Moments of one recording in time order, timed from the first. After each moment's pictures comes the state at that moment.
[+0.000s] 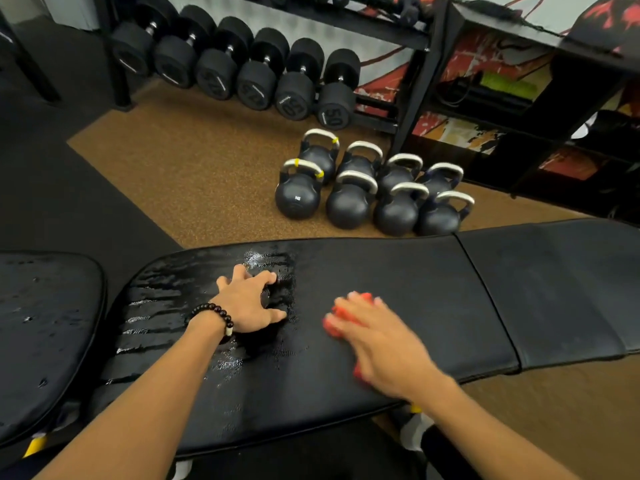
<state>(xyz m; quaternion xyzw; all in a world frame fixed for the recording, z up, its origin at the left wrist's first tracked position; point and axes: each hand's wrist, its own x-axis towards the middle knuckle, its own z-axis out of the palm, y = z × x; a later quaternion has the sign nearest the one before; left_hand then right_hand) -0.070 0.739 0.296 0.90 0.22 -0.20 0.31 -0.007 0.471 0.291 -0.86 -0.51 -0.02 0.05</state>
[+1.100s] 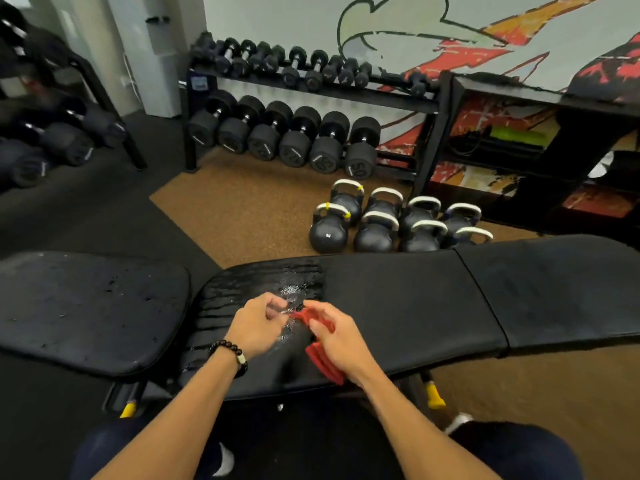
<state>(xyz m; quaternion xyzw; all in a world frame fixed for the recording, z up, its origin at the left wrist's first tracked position) -0.190 0.704 0.347 0.82 0.30 0.03 0.48 -0.100 0.548 0.301 -0.76 -0.30 0.20 0.54</state>
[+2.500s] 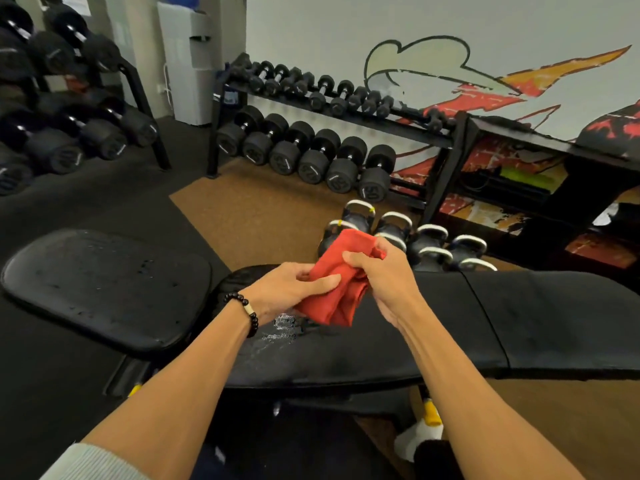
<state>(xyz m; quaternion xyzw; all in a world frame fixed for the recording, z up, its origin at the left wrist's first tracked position) -0.200 0.698 0.424 0.67 0.13 -0.02 0.73 -0.096 0.557 0.455 -0.69 -0.19 0.19 0.67</state>
